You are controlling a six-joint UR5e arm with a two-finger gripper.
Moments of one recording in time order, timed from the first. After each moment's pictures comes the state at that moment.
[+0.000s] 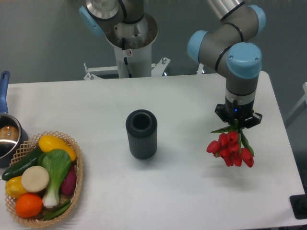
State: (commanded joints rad) arm 2.78 -1.93 -1.64 -0.92 1.62 1.23
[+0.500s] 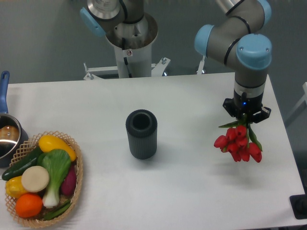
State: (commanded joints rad) arm 2.77 -1.88 -1.64 -0.92 1.49 1.19
